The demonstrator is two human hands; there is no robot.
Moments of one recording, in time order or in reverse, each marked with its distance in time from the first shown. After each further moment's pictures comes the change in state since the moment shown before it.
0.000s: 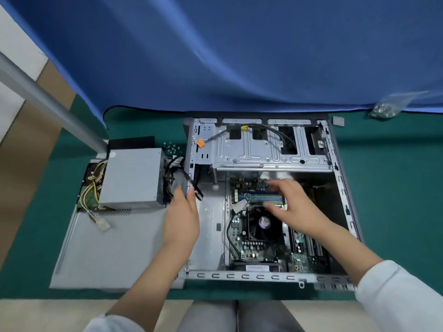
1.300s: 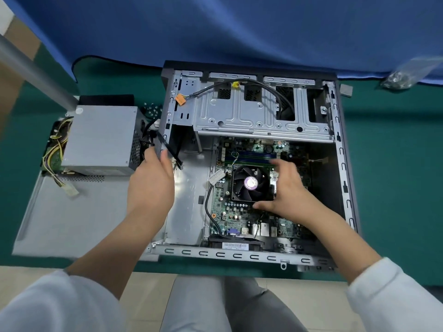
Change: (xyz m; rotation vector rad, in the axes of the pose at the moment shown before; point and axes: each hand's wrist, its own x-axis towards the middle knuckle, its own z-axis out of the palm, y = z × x) left_hand 0.008 0.004 0.010 0.263 0.124 0.001; right_hand -0.010 0.033 0.024 -0.027 -0.125 0.200
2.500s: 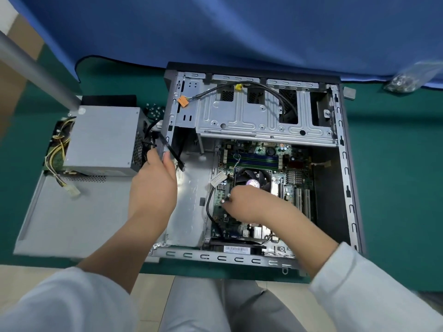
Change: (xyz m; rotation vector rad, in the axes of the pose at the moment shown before) left_hand -0.001 -0.001 0.000 0.029 0.028 0.014; right_hand 0.009 -0.099 0.009 -0.265 -0.525 0.015
